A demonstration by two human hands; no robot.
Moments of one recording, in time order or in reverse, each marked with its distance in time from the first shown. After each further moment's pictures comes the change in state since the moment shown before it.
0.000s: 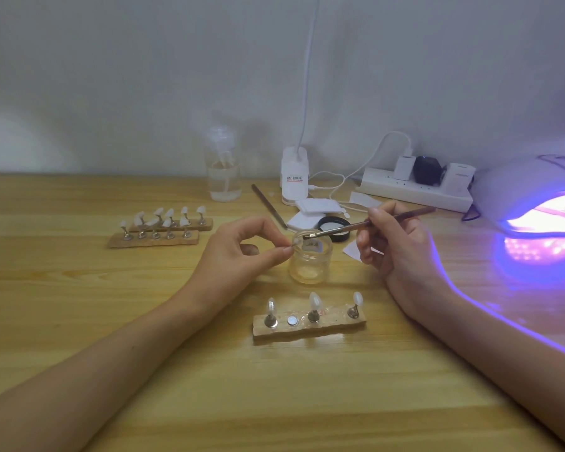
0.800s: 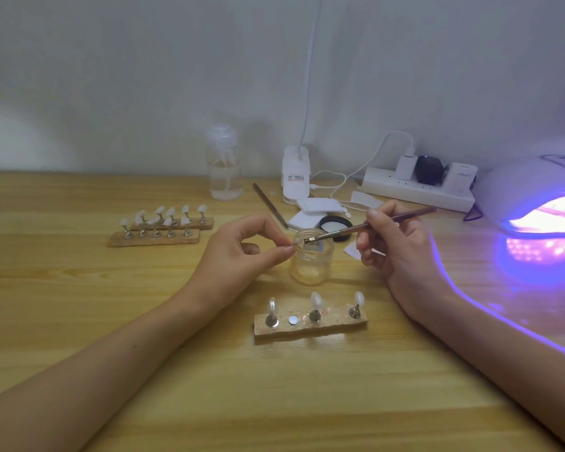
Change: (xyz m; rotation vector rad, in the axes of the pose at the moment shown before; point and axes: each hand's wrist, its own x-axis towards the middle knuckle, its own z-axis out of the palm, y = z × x) left_hand -0.001 0.001 0.000 0.000 0.007 -0.004; right_hand 0.000 0.002 0.000 -0.026 0.000 -0.006
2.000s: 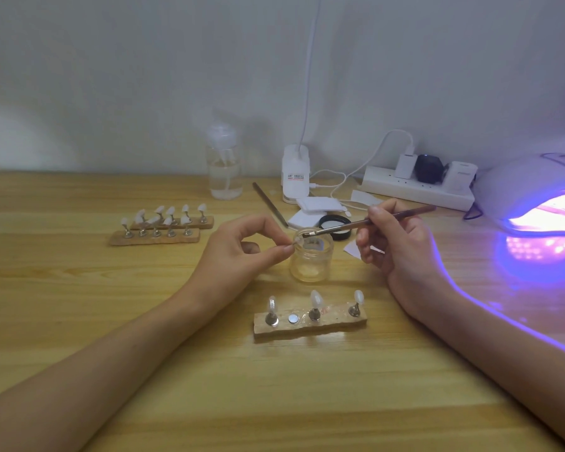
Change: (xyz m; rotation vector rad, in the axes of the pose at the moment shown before) left_hand 0.000 -0.001 -0.001 0.018 -0.001 -0.002; right_hand 0.001 0.000 0.000 -0.004 0.000 0.006
